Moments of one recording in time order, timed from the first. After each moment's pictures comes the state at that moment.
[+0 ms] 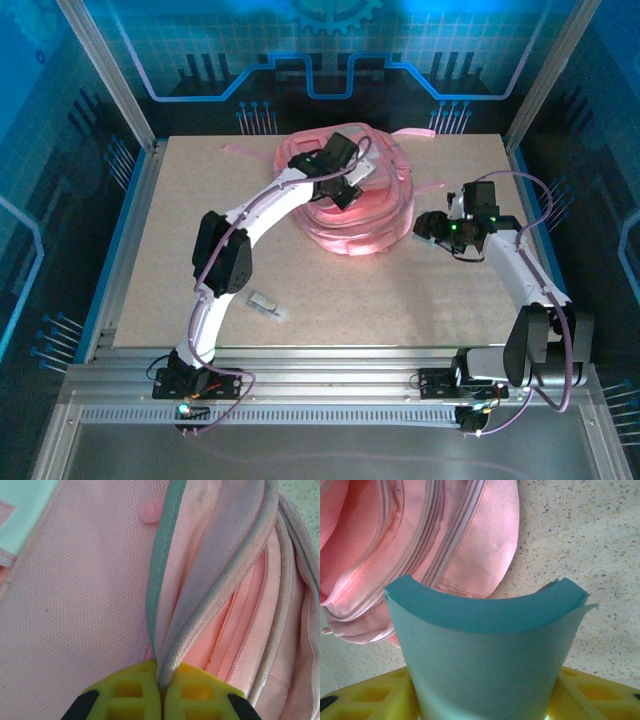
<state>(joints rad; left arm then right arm) -0.57 2.23 2.09 -0.81 0.09 0.22 -0.02 1.33 0.96 -0.64 -0.38 0.44</state>
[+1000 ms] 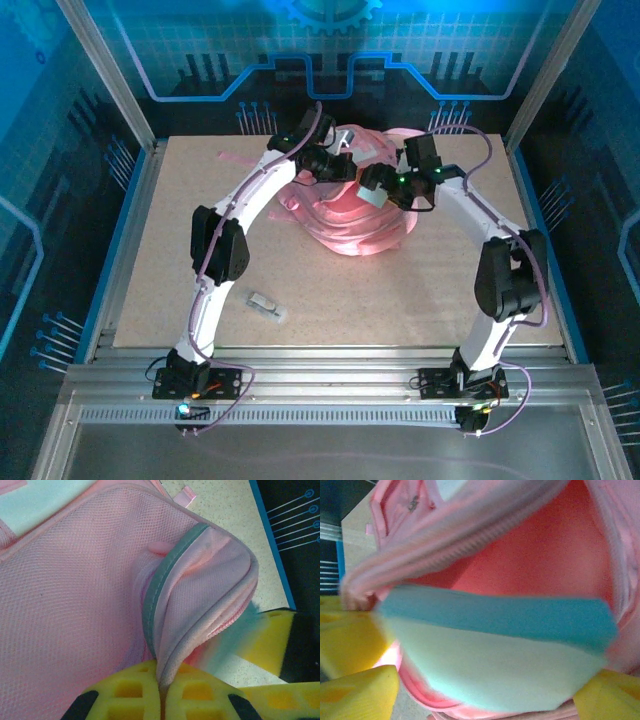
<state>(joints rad) -0.45 2.31 2.28 -0.83 0.49 -0.38 0.25 1.77 1.45 -0.57 -0.35 0.67</state>
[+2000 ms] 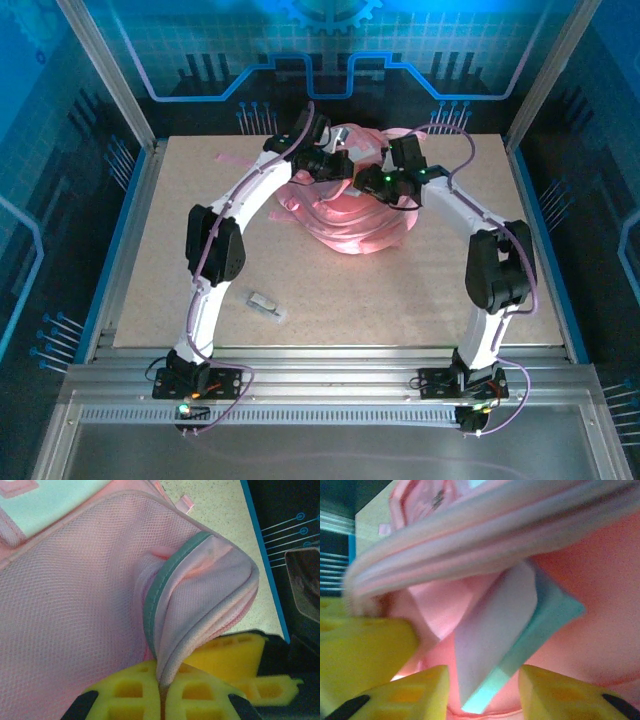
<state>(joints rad) -0.43 2.28 2.20 -0.74 0.50 -0.46 0.30 1.85 1.47 -0.46 -0.36 0.68</state>
